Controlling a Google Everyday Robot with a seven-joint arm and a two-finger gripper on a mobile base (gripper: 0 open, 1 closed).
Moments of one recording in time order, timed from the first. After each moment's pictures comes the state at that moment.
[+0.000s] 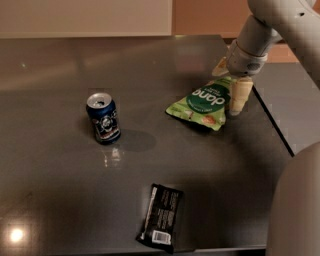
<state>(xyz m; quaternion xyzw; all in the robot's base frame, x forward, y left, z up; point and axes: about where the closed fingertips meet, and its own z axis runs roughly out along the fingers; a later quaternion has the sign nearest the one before) 0.652 -0.196 0.850 -0.76 0.64 0.01 0.12</state>
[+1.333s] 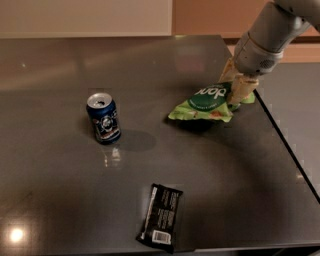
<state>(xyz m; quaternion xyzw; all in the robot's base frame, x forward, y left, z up) 0.596 -0.186 0.892 -0.76 0.63 0.02 0.16</state>
